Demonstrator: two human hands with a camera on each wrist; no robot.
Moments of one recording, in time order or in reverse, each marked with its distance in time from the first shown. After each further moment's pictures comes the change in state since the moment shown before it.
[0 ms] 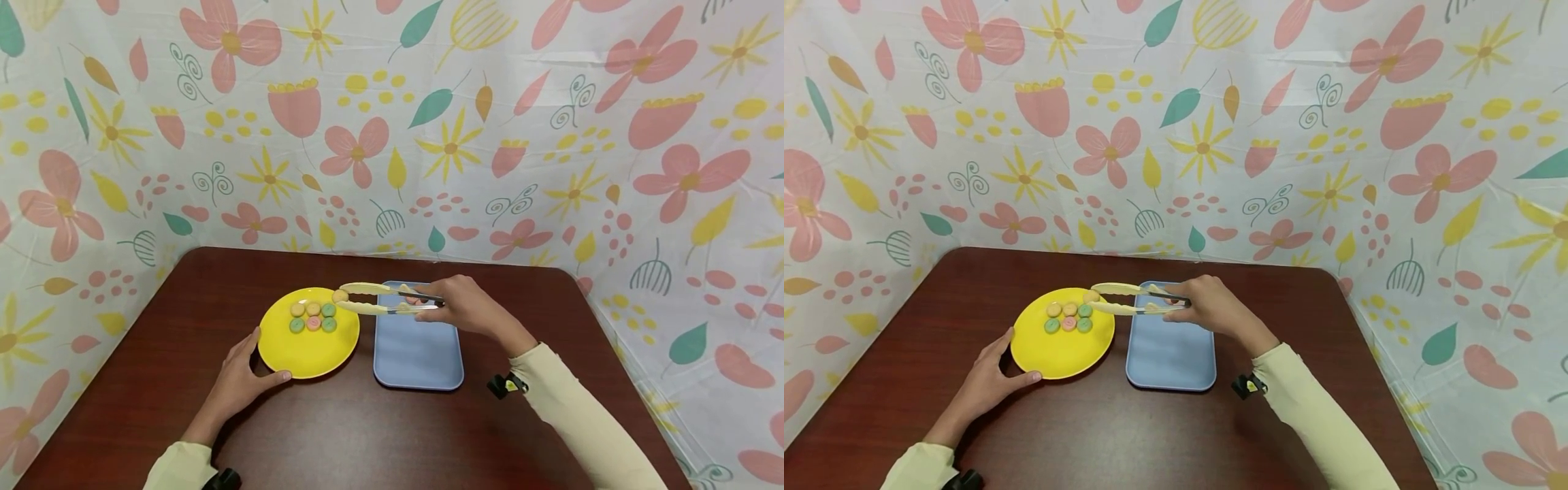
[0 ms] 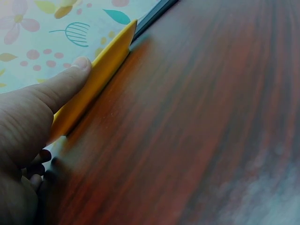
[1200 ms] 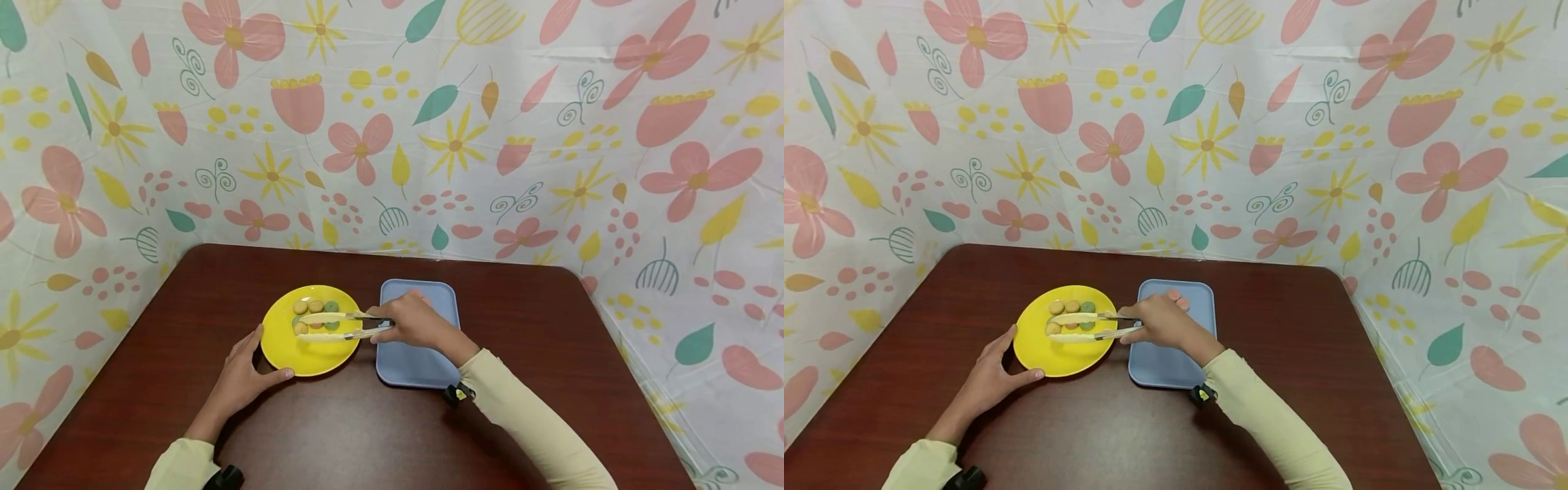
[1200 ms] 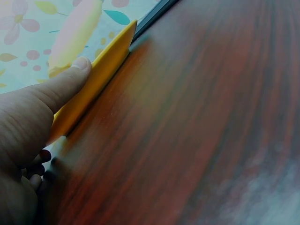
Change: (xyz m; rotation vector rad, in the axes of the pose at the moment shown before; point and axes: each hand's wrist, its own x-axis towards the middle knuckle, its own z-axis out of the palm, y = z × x) left_hand 0.002 -0.003 0.000 0.008 0.004 0.013; right_hand 0.047 -0.030 0.073 -0.031 -0.072 -0.149
